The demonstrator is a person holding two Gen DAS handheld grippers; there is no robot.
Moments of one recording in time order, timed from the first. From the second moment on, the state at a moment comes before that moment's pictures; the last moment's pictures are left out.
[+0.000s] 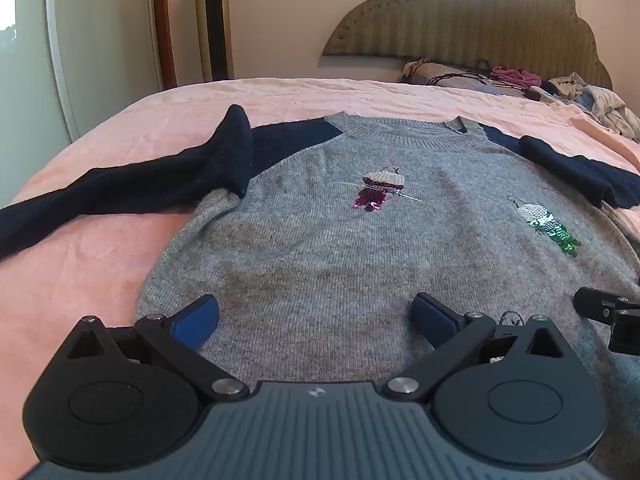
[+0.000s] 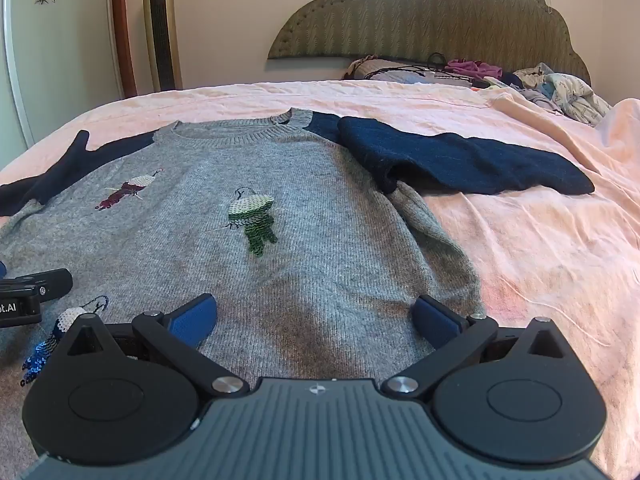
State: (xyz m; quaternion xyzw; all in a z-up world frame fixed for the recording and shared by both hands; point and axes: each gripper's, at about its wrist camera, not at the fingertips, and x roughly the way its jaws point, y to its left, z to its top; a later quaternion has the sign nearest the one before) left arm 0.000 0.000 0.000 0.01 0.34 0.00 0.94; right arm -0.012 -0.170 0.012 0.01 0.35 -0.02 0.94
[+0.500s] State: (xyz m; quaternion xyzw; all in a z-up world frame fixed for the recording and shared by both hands) left arm 0.002 -0.003 0.001 0.01 0.35 0.00 0.94; right arm -0.012 -0.170 0.012 0.01 0.35 -0.02 0.94
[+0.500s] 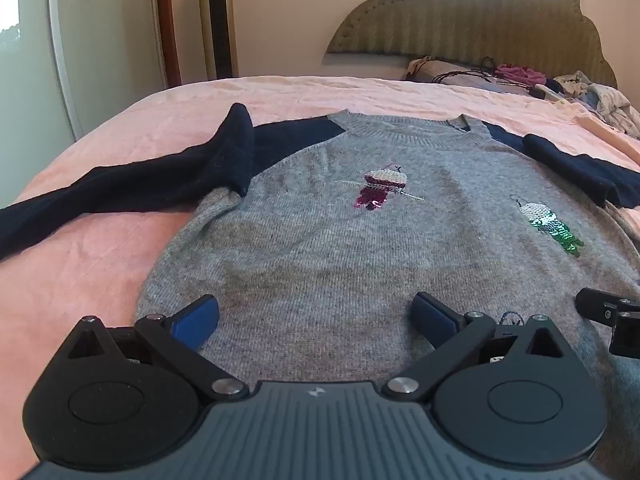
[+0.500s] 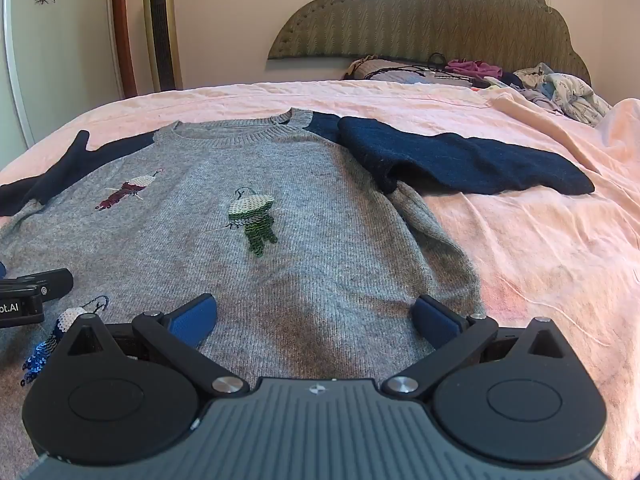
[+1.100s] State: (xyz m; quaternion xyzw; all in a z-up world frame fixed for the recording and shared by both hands) left arm 0.000 -0.001 0.000 0.01 0.34 0.00 0.94; right arm -0.011 -0.170 0.012 0.01 0.35 -0.02 0.94
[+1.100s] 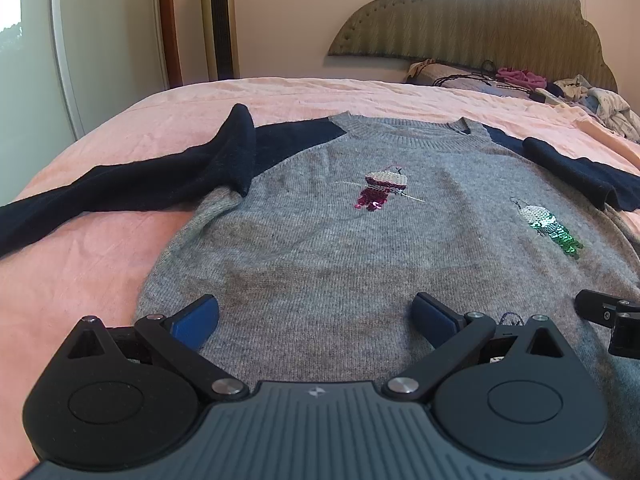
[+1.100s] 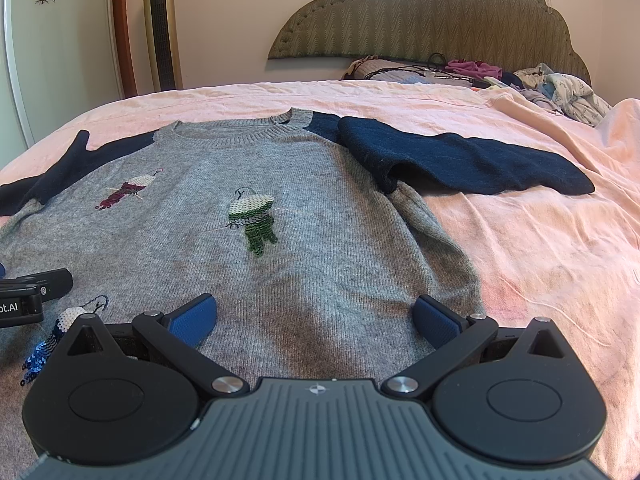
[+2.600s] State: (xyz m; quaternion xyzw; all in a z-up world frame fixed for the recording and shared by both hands) left arm -0.001 0.002 0.002 0.00 0.34 0.00 0.94; right arm -0.011 -0.168 0.011 0.01 0.35 -0.02 0.94
